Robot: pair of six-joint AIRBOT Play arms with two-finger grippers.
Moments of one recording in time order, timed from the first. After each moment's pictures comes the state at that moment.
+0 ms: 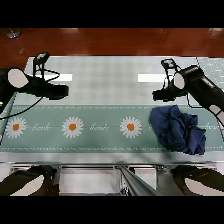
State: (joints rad) left arm -0.16 -1.14 1.04 1.35 -1.07 -1.61; right arm 0.29 -1.32 1.13 -1.77 1.16 1.84
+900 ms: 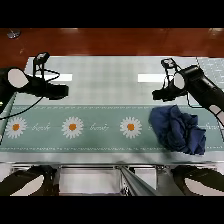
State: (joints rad) left arm -0.16 -1.14 1.04 1.35 -1.07 -1.61; right arm 0.29 -1.32 1.13 -1.76 1.15 1.84
